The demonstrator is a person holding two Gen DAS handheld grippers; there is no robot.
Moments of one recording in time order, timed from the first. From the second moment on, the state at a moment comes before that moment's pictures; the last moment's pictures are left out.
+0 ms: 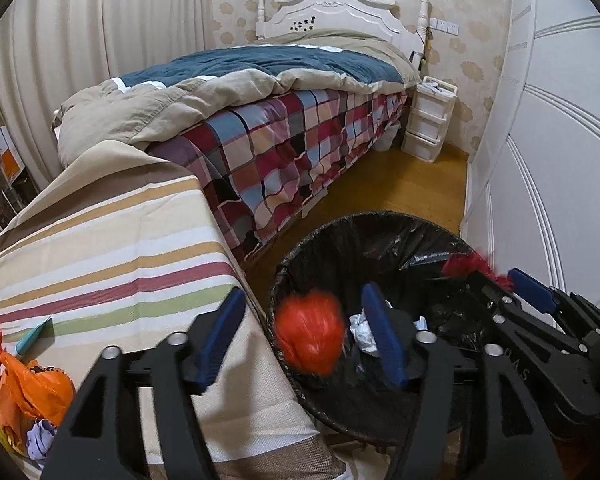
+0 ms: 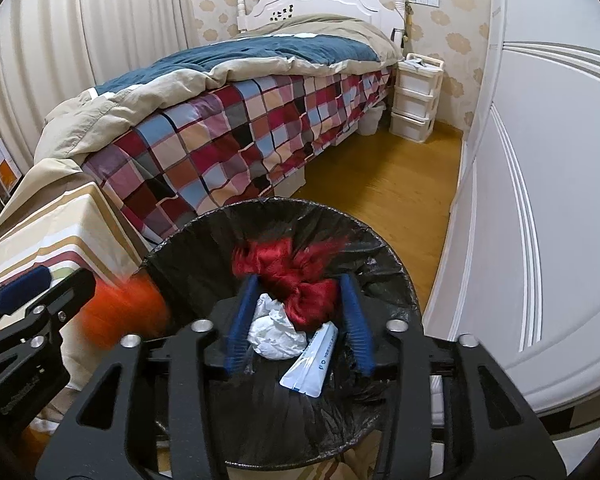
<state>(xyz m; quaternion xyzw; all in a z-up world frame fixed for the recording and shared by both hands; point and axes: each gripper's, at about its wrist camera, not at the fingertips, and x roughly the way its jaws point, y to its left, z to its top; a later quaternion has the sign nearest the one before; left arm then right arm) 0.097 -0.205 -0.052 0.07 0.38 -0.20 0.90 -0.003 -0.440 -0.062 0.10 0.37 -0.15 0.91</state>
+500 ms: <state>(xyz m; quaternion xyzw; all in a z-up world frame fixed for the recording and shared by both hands) 0.084 -0.178 -0.041 0.07 0.36 -0.16 0.92 -0.022 -0.432 -0.043 0.09 0.35 -0.16 0.92</state>
